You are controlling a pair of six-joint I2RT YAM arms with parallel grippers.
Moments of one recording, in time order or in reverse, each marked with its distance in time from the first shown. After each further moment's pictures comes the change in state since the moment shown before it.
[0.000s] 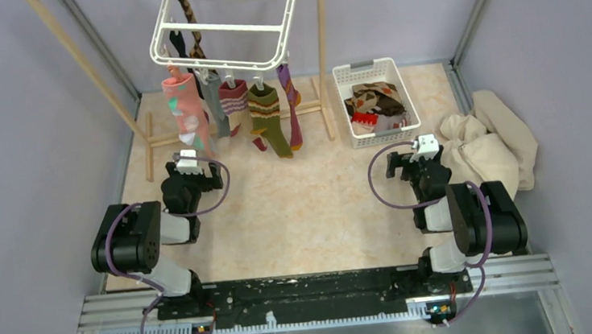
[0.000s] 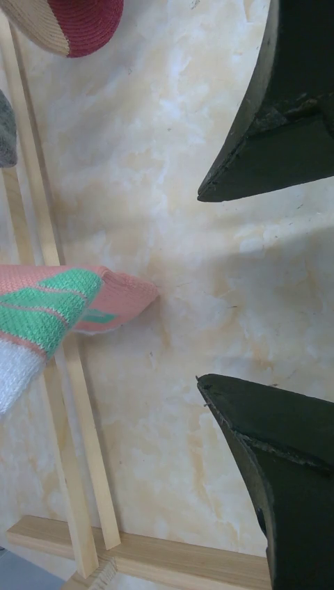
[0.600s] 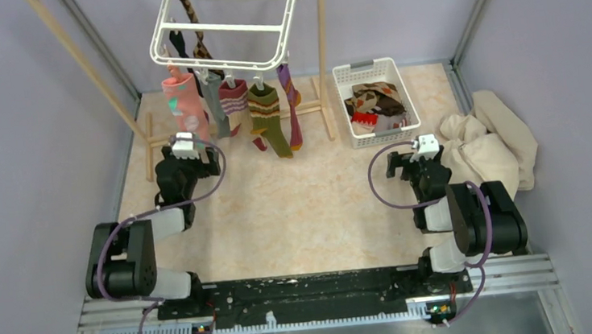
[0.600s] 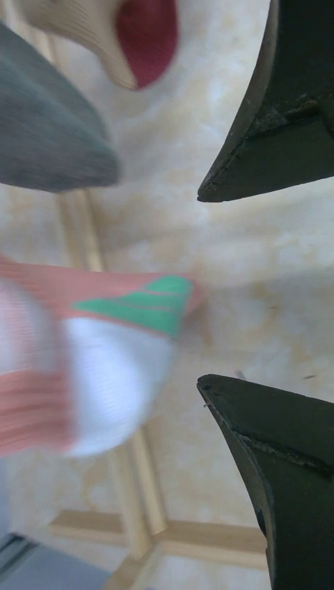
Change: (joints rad) left arm -0.006 -0.123 0.108 -0.268 0.014 -0.002; right arm 0.000 0.000 0.000 0.000 0.004 0.001
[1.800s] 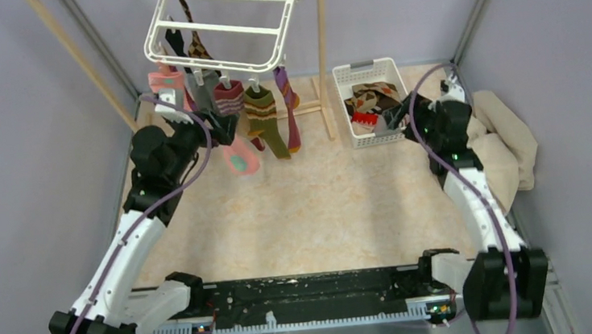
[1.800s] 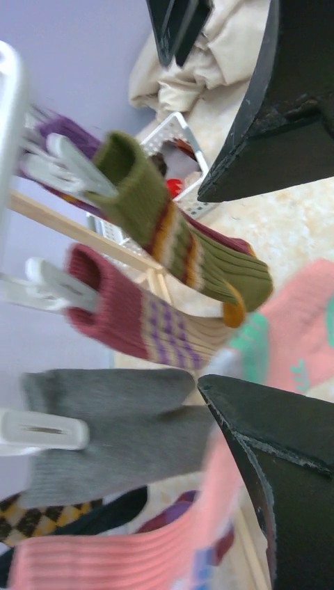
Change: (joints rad) left arm -0.278 -0.512 0.488 -0.769 0.021 -0.323; right arm -0.019 -0.486 0.578 -1.190 -0.156 0.595
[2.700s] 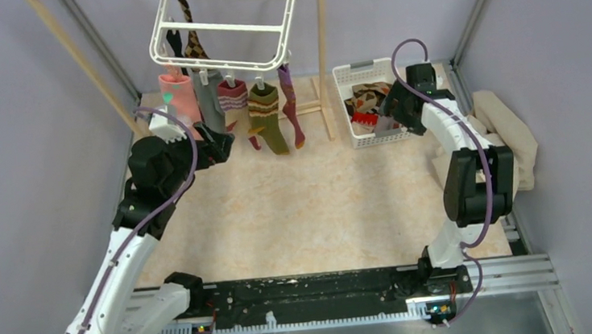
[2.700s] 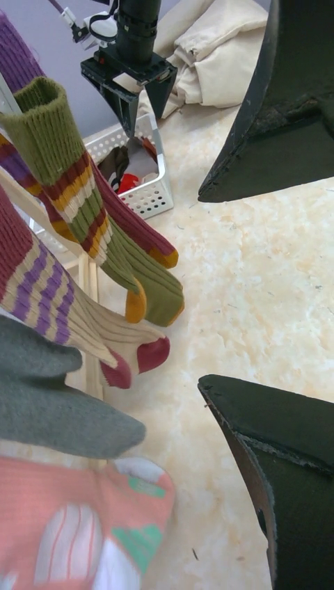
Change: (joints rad) left arm -0.004 -0.054 0.085 -0.380 -0.064 -0.186; right arm 0.064 0.701 0.631 -0.562 0.294 0.025
